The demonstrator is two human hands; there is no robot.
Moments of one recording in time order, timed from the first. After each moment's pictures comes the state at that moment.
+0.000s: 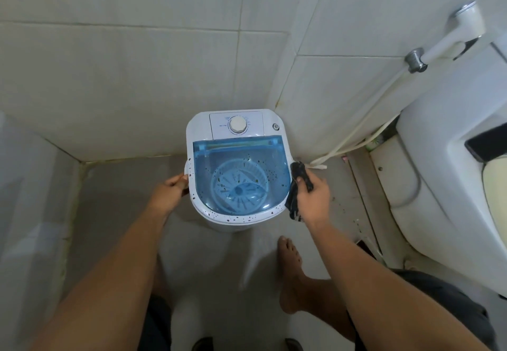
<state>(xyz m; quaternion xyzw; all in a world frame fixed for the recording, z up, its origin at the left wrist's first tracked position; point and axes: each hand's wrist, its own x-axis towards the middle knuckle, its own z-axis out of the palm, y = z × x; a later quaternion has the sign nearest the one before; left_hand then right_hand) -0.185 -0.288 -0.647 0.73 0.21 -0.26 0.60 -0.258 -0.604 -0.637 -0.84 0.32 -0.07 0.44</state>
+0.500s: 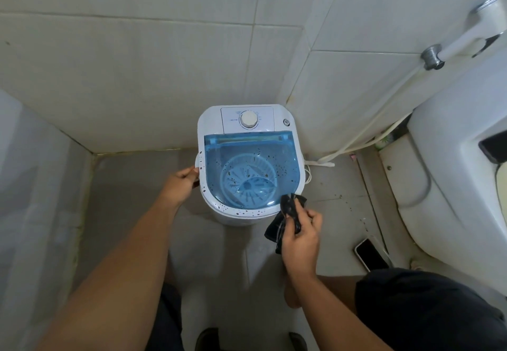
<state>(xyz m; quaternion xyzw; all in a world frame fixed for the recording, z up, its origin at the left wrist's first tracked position) -0.182 -0.285 -0.656 0.72 0.20 -0.27 0.61 -0.353 -0.530 -0.657 -0.85 0.27 -0.17 0.42</state>
